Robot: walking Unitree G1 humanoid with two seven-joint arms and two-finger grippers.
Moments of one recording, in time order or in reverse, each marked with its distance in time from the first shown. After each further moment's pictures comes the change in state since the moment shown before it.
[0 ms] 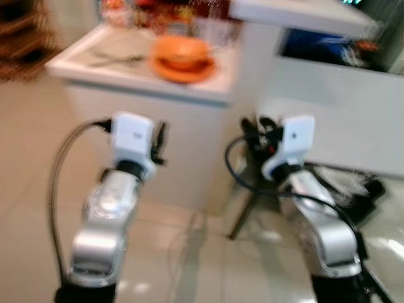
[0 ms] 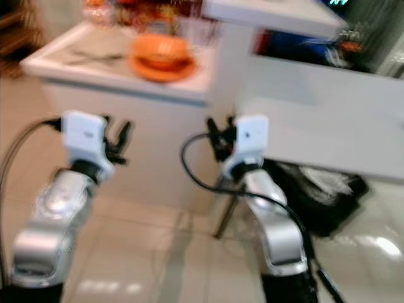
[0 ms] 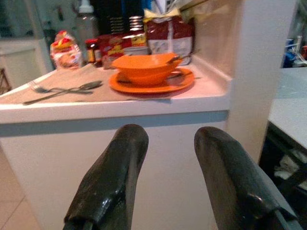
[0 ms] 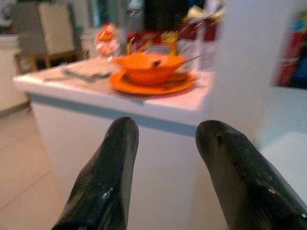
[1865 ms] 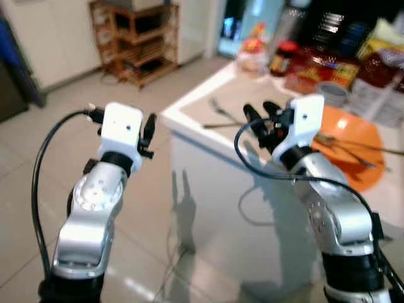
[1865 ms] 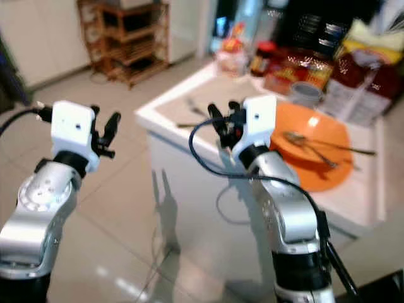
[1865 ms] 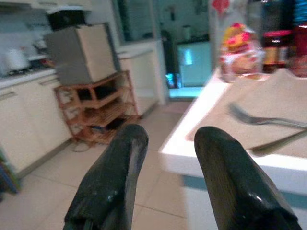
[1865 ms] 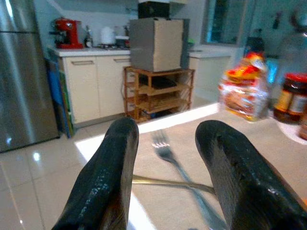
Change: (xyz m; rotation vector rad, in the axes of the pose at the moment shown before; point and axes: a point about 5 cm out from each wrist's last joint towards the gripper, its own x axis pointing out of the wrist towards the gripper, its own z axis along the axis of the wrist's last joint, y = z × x) left arm 0.003 0.016 0.008 0.083 -0.010 0.018; right arm 0.011 -0.019 0.024 -0.018 -0.019 0.097
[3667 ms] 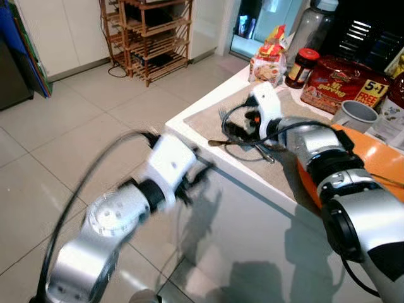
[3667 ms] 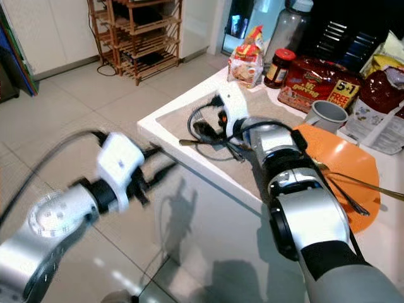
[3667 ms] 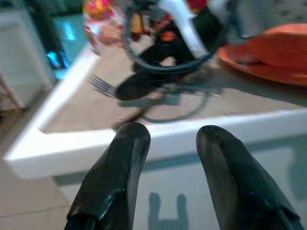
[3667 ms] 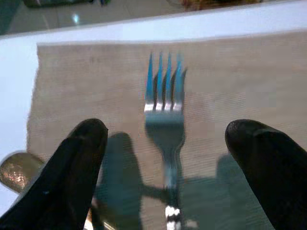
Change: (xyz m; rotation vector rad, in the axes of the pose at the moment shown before) left arm -0.041 -0.055 0.006 0.006 0.099 -0.616; right arm 0.090 -0.035 -0.040 -0.074 0.552 0.259
